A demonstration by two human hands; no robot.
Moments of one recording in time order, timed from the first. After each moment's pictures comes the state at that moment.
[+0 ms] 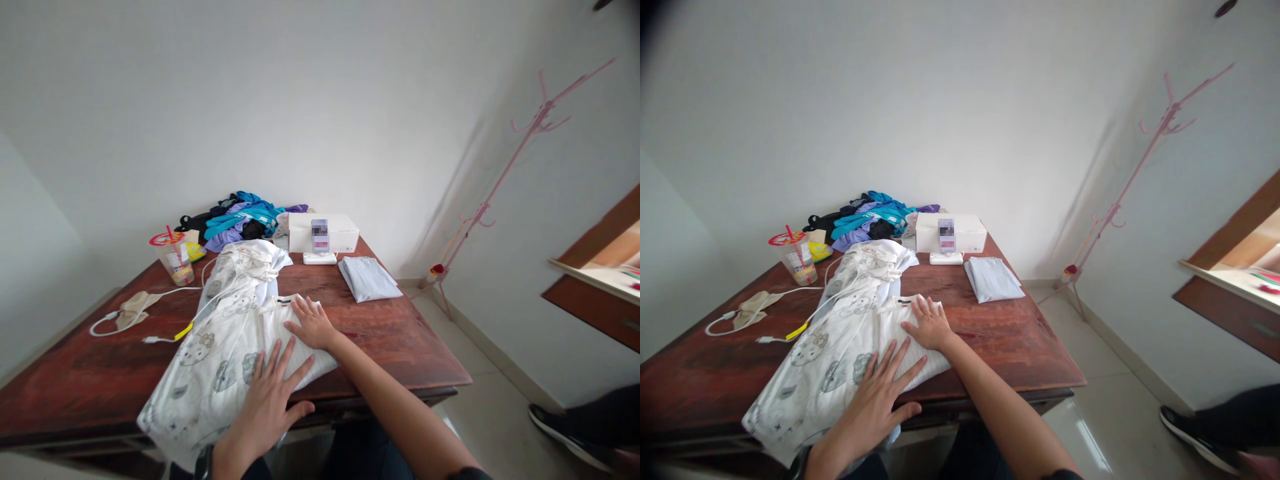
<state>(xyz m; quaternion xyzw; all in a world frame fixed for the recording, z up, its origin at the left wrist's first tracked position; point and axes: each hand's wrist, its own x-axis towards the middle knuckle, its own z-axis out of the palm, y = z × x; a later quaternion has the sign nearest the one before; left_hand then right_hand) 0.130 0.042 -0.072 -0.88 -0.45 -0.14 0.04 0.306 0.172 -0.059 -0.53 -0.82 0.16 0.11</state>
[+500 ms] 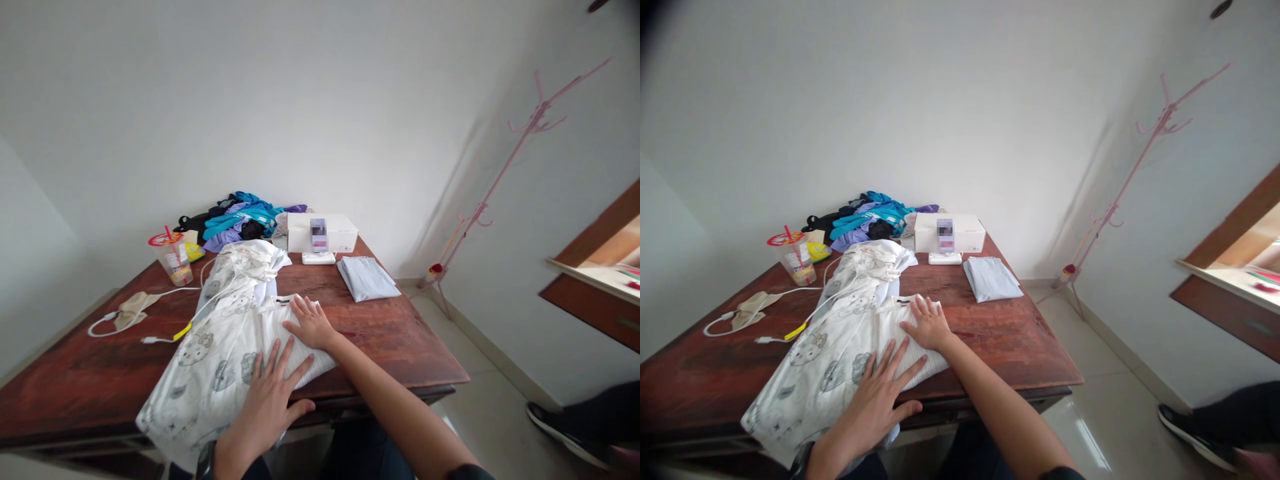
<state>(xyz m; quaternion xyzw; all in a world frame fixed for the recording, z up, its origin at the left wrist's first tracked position) 0.140 0.040 -0.062 -0.87 -0.49 -0.12 -0.03 0.306 0.170 -0.060 -0.53 -0.83 0.15 0.12</state>
